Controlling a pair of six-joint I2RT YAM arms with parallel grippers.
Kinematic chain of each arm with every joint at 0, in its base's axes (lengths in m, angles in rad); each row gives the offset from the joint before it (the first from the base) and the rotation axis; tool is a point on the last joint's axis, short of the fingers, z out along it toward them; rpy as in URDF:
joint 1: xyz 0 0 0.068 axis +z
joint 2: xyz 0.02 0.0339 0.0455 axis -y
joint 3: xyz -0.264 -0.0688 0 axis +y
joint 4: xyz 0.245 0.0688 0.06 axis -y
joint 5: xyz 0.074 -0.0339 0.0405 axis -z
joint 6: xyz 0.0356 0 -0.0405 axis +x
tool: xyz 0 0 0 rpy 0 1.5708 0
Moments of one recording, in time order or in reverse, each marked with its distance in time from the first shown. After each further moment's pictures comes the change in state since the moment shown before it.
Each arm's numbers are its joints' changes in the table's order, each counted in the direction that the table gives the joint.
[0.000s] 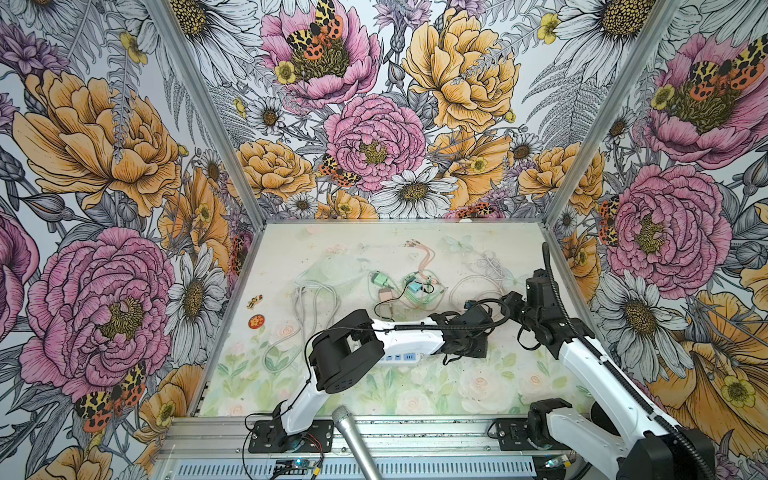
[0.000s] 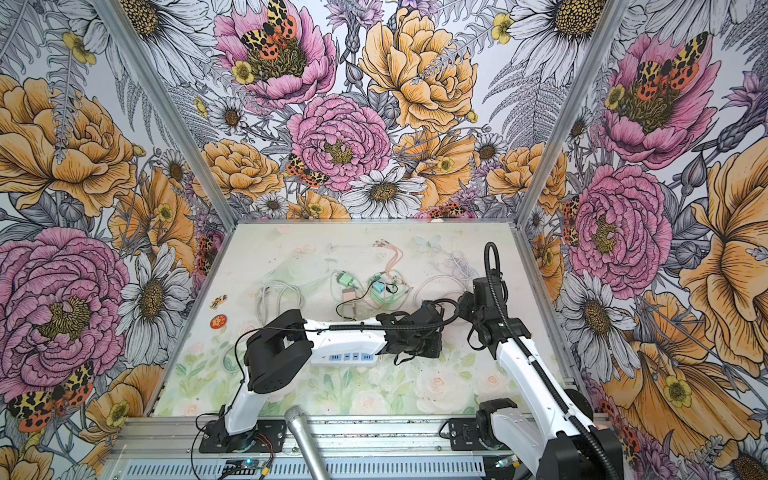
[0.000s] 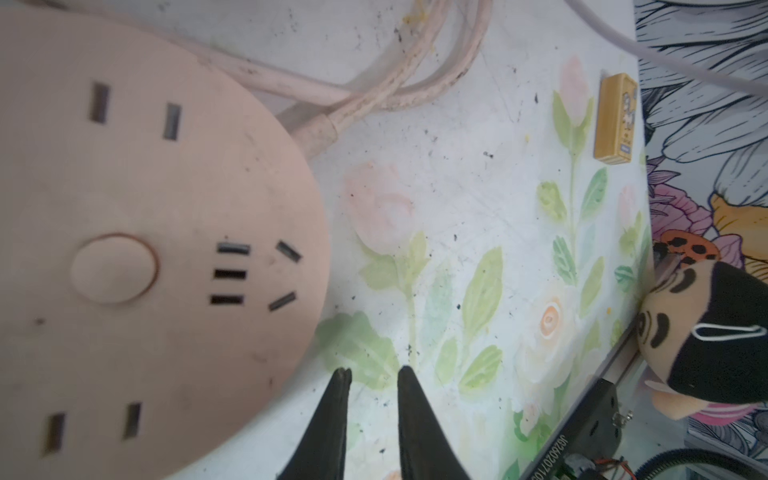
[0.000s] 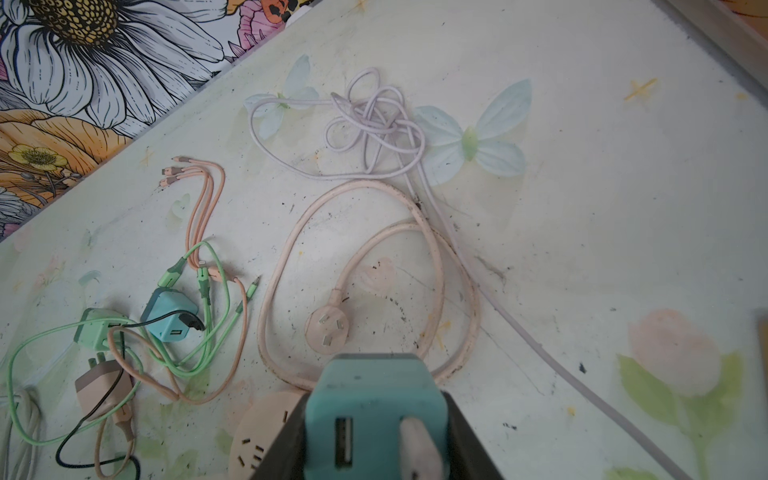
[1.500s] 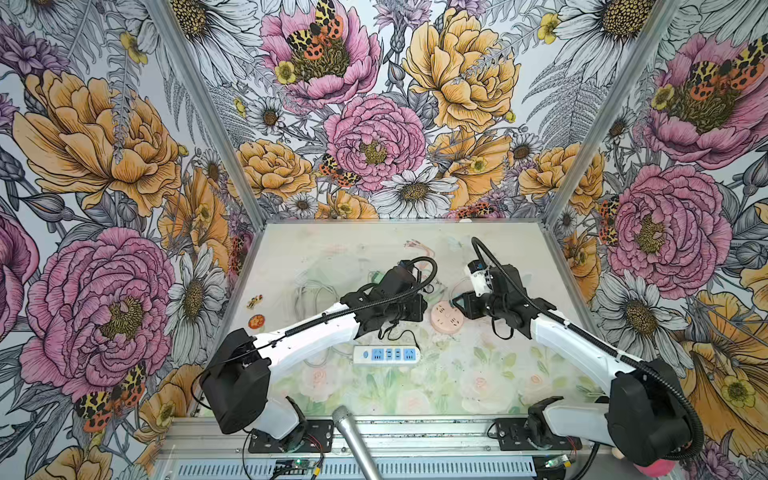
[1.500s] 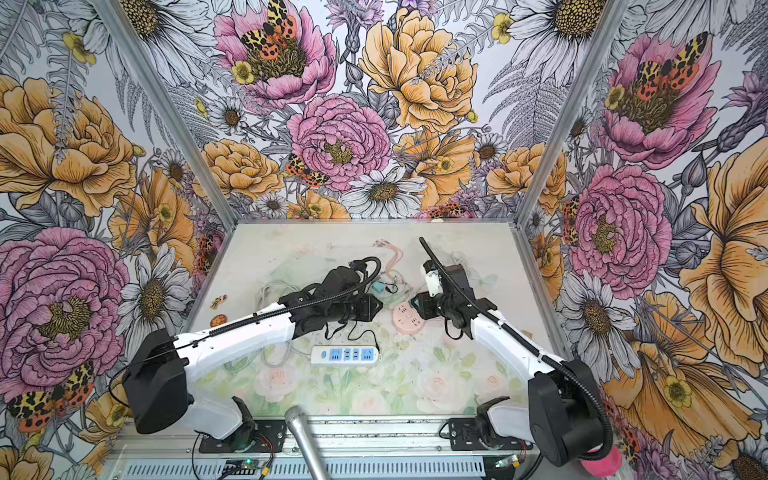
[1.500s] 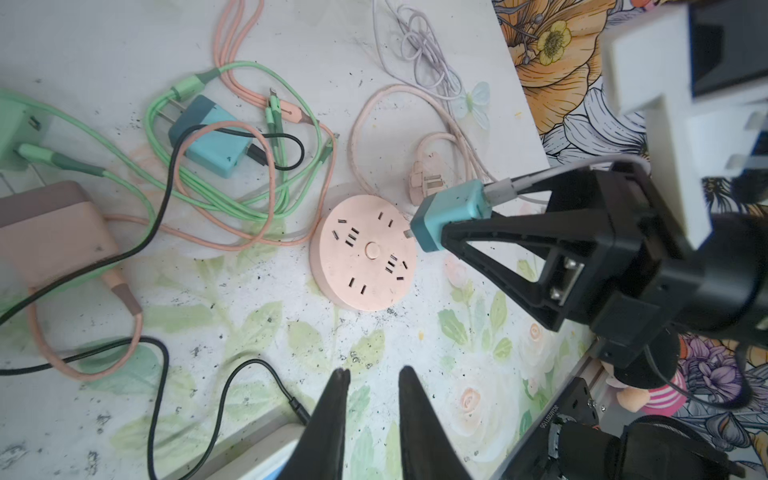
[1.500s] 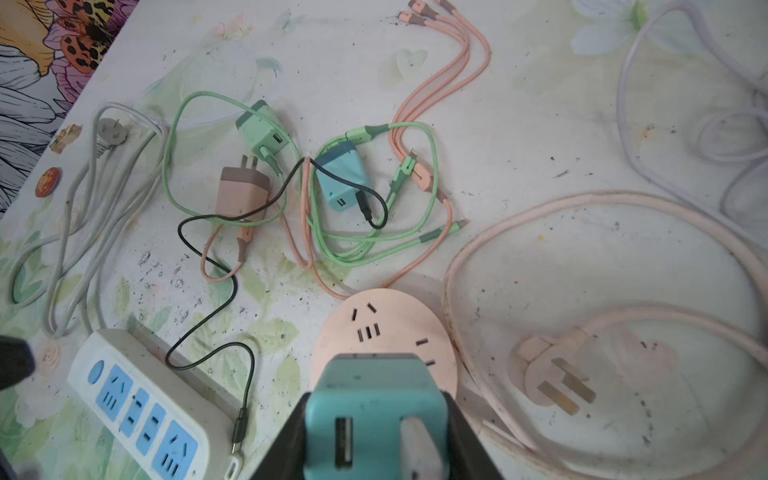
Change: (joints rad) left arm 0.317 0.654 0.430 -0.019 0.008 0.246; right arm 0.225 -0.279 -0.093 0.148 -0.306 -0.418
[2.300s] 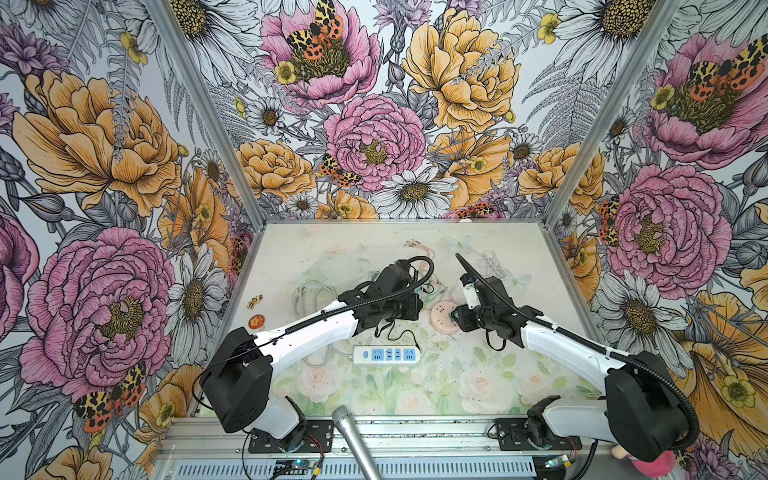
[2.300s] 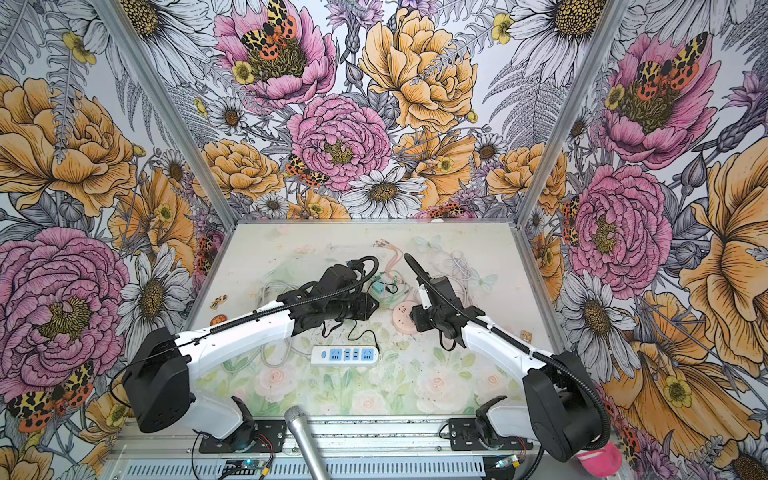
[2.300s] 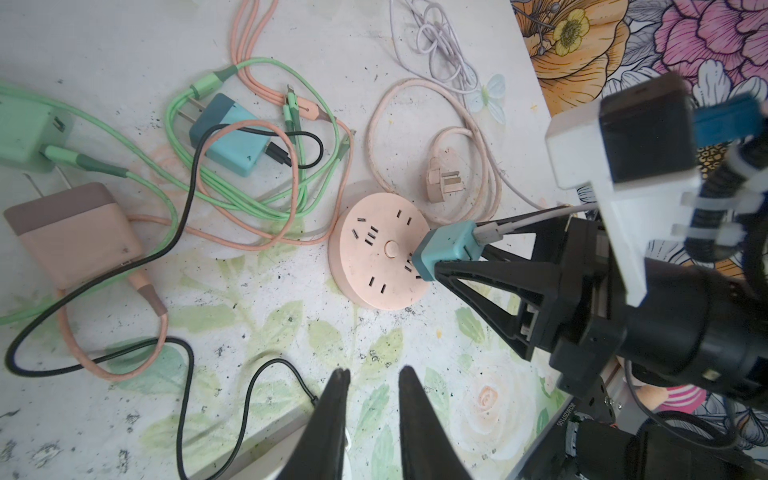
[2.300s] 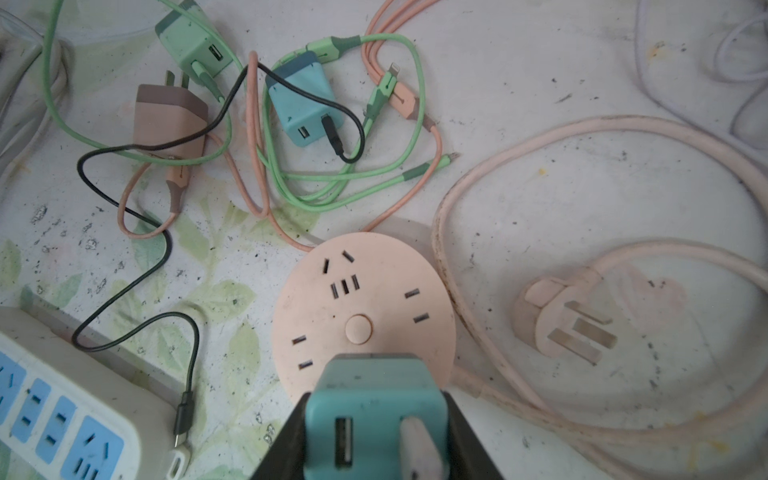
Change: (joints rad) left arm 0.024 -0.010 0.004 -0.008 0.026 0.035; right arm 0.101 -0.028 0.051 -0.001 0.172 0.035
